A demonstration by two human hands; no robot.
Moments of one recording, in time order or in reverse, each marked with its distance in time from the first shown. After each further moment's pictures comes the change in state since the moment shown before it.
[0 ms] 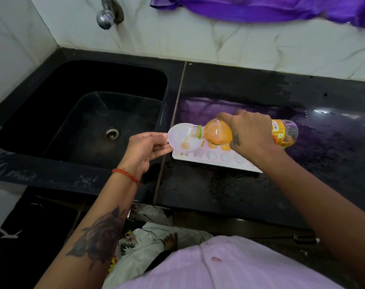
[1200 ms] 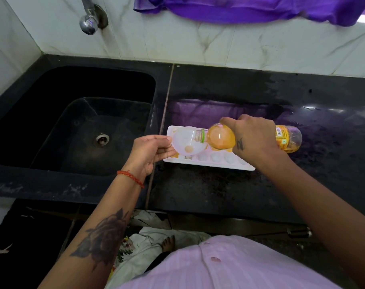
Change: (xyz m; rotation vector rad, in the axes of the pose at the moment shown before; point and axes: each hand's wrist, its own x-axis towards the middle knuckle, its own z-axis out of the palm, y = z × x) left_hand 0.000 -0.004 0.030 0.039 -0.062 -0.020; right_hand -0.021 0.022 -0.001 -0.003 -0.030 0.074
